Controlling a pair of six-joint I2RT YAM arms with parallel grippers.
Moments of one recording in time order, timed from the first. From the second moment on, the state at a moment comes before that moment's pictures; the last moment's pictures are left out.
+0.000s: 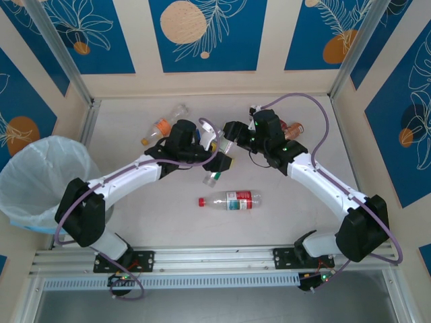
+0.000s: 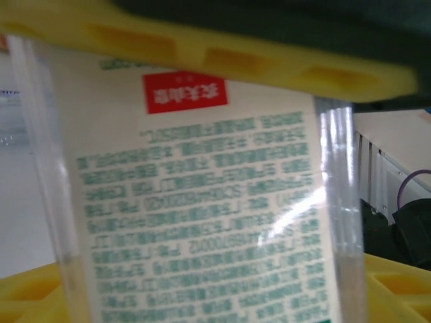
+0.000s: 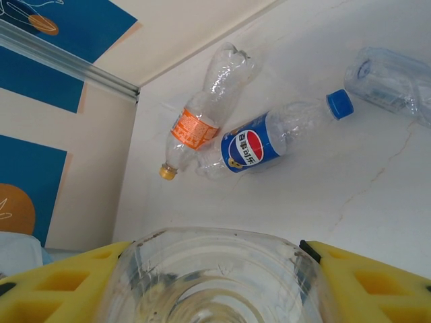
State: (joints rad) left arm -0.68 1.54 1.12 -0.10 0.59 -0.18; right arm 0.54 1.35 1.11 -0.27 -0.14 0.84
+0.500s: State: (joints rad) left arm -0.68 1.55 1.12 -0.10 0.54 -0.19; right arm 0.50 1.30 1.10 -0.26 -0.14 0.88
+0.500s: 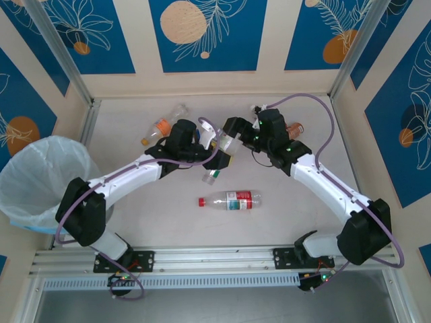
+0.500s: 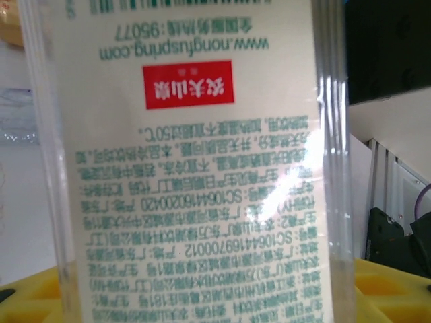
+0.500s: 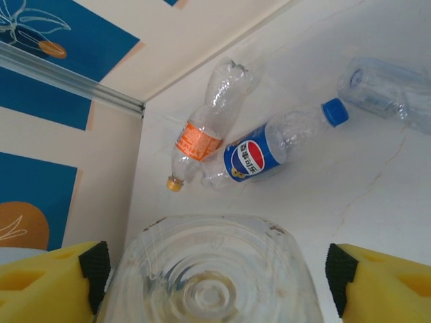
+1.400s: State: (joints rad) left arm -0.67 1.41 1.16 -0.37 0.20 -0.24; right arm 0.43 1.05 0.79 -0.22 -0.07 0.82
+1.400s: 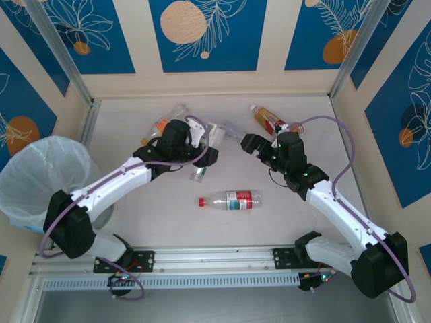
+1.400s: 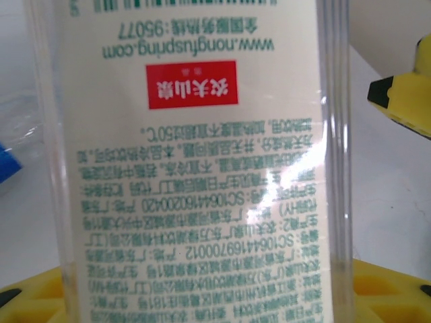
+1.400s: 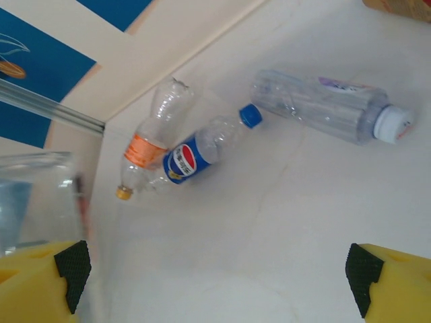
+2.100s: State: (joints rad) left arm -0.40 1.18 1.56 -0.94 -0.09 -0.17; right arm 0.39 1.03 0.73 -0.05 -0.08 0.74
